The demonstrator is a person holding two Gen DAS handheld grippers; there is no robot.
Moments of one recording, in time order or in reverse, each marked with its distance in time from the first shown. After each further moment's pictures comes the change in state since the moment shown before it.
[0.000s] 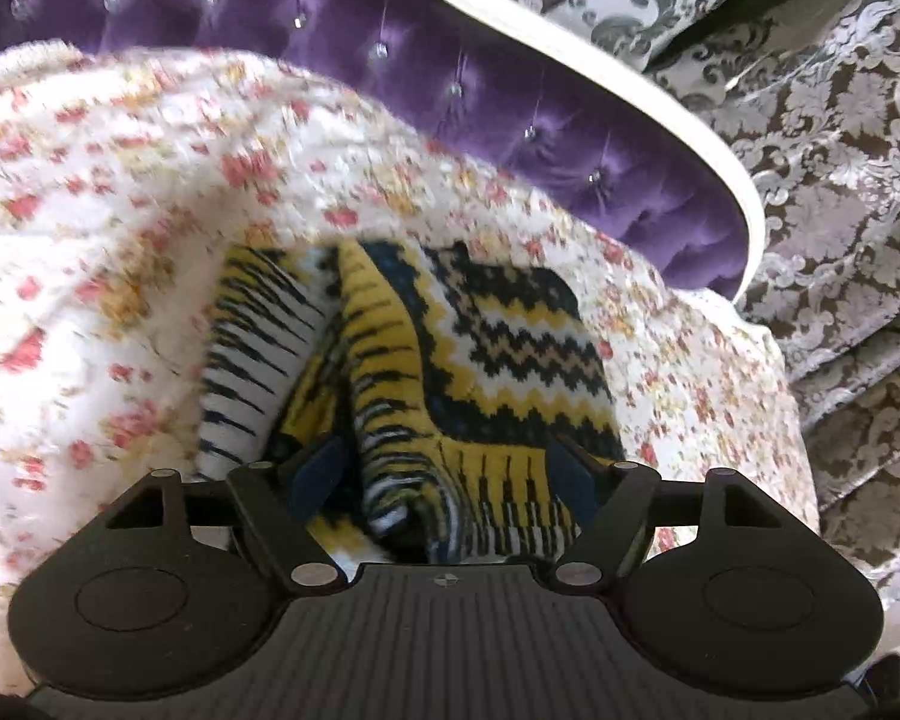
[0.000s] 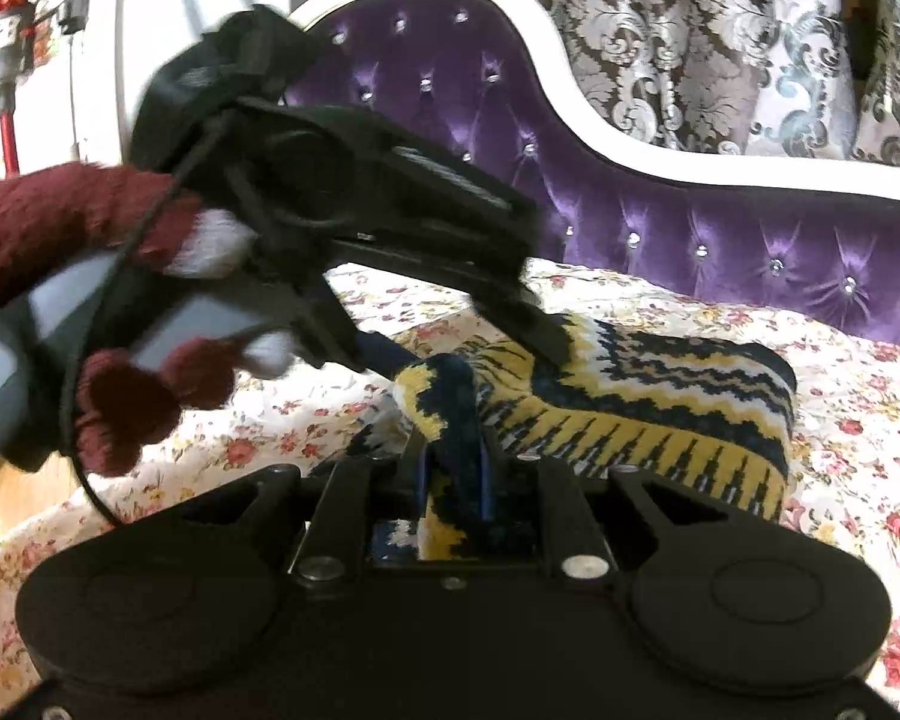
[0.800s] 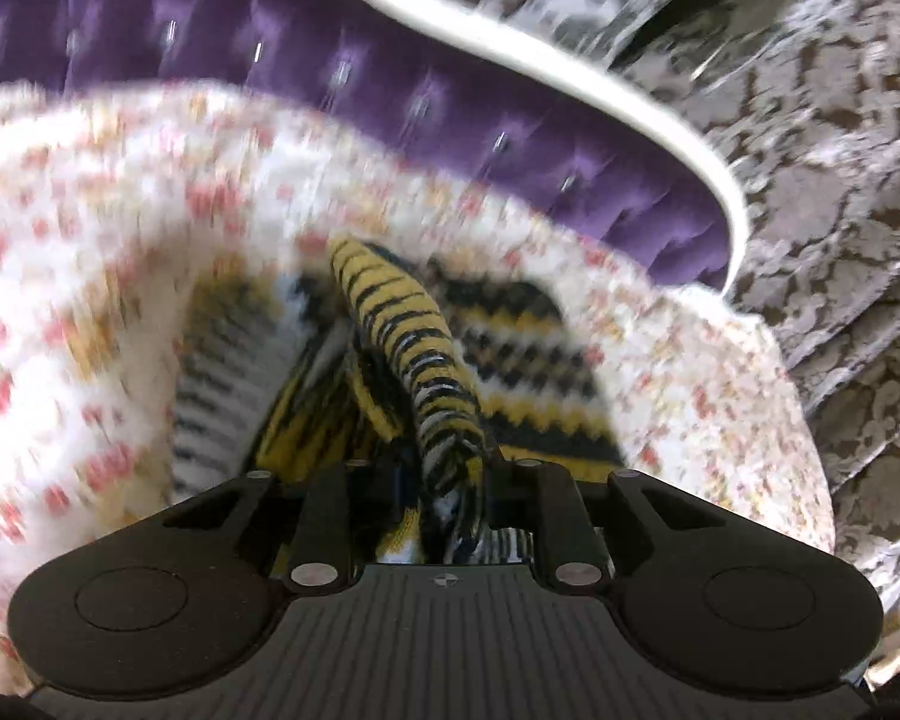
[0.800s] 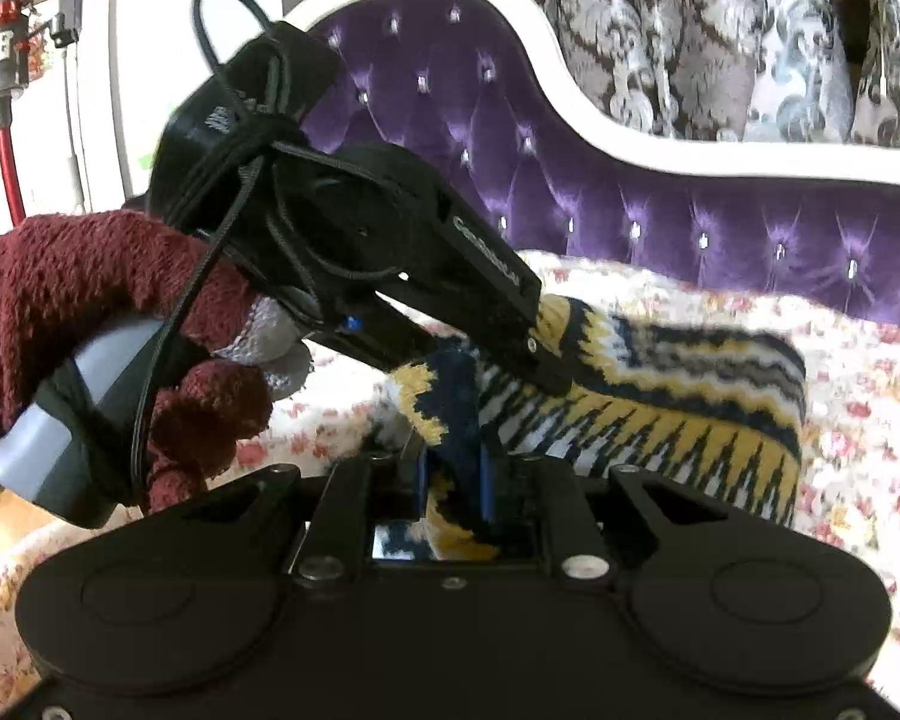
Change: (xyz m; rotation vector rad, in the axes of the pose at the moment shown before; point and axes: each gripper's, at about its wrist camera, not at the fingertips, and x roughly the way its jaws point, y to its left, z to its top) left arm 0.003 -0.013 -0.005 0.100 -0.073 -0.020; right arm -0.004 0.018 0.004 -0.012 -0.030 0.001
